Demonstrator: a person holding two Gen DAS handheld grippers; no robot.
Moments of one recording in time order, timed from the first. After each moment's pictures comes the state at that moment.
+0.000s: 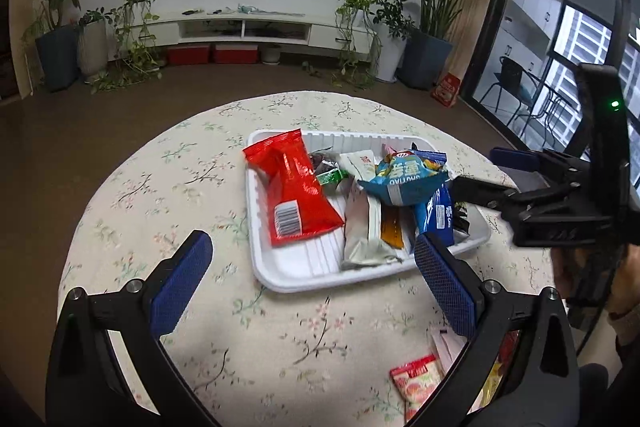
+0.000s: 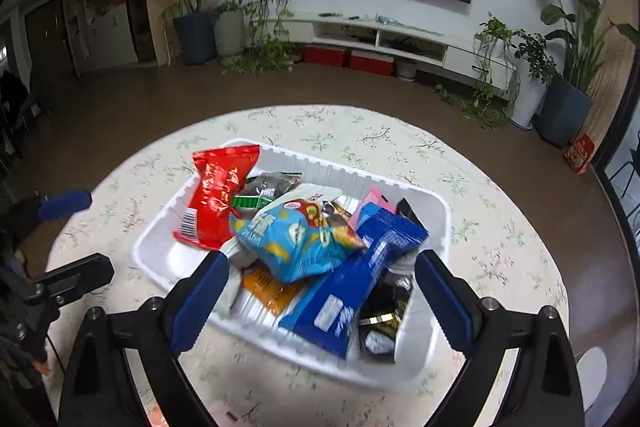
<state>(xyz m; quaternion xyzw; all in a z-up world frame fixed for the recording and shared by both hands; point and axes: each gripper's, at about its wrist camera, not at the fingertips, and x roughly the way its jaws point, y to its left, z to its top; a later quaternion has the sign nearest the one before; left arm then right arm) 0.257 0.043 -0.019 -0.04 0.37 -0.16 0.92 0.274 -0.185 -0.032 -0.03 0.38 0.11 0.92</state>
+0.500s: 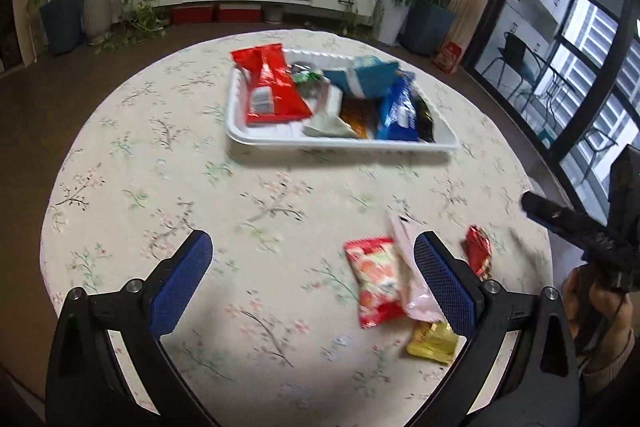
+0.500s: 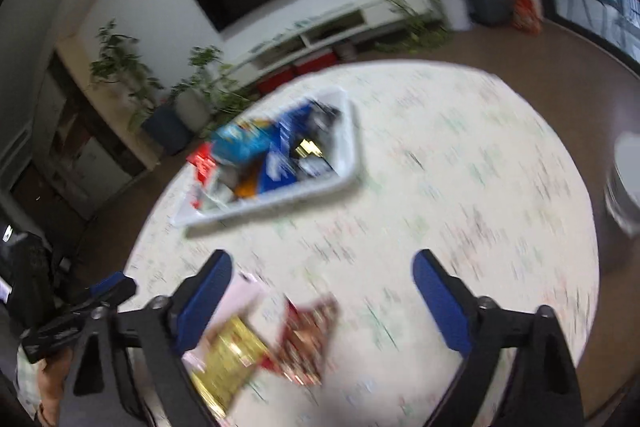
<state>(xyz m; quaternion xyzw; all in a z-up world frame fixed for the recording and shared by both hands) 0.160 0.015 -0.043 -0.03 0.44 -0.16 0.88 0.119 -0.278 -0.093 0.21 0.39 0.03 0.89</state>
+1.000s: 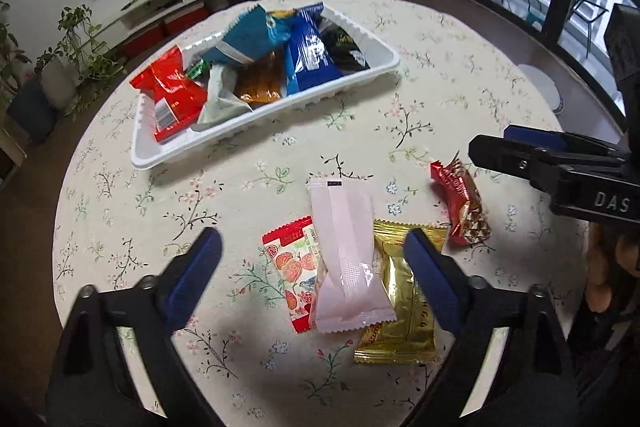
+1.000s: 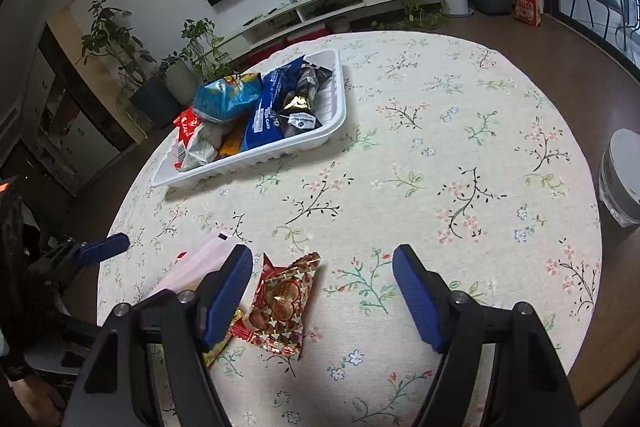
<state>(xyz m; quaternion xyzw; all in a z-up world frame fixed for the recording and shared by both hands) 0.163 -0.094 -0.064 0.16 0.48 -0.20 0.84 0.118 -0.272 -0.108 0.19 0.42 0.04 0.89</state>
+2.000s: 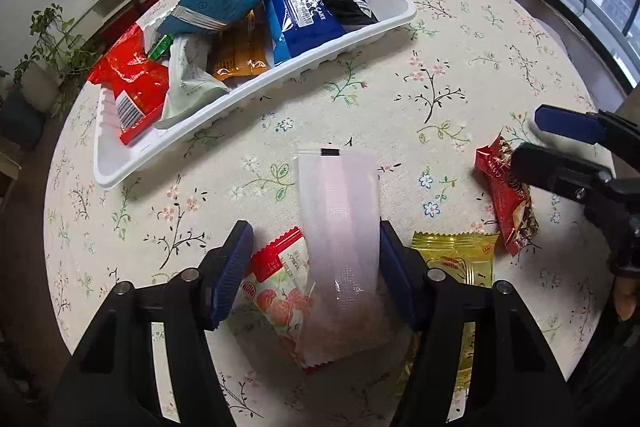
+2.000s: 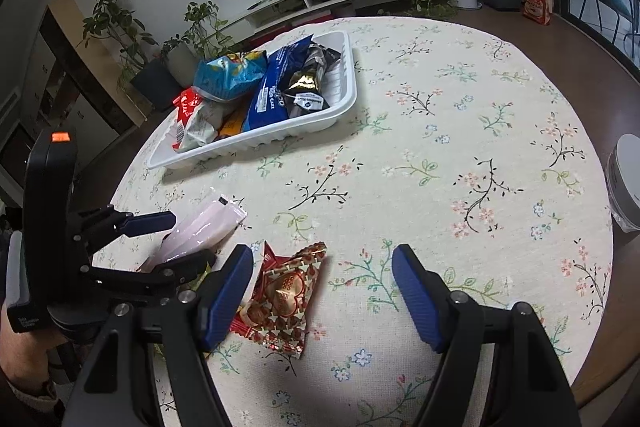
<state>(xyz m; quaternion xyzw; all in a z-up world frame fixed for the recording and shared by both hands) 0.224 -0.109 -0.103 0.21 0.54 -0.22 0.79 0.126 -0.260 -0.116 0.17 0.44 0.05 0.88</state>
